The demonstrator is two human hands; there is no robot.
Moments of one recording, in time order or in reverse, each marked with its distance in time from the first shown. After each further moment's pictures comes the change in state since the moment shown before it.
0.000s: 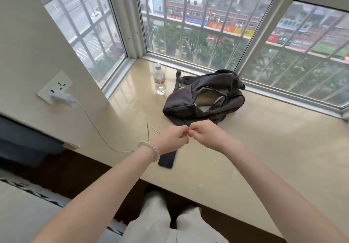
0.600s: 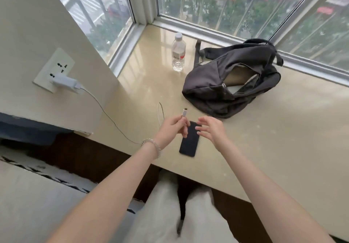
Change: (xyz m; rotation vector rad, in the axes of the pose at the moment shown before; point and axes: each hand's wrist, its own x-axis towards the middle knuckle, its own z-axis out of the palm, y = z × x) left_hand 0.013 -0.141 -0.008 -0.767 0.076 -0.264; right_hand 0.095 0.007 0.130 1.192 0.252 0.837
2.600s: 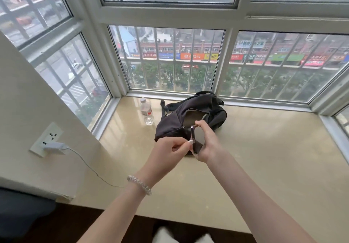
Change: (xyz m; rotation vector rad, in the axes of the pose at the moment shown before) left_hand -0.122 0.155 0.109 0.437 0.065 0.580; right_hand -0.180 -0.103 -0.078 0.661 -0.024 0.054
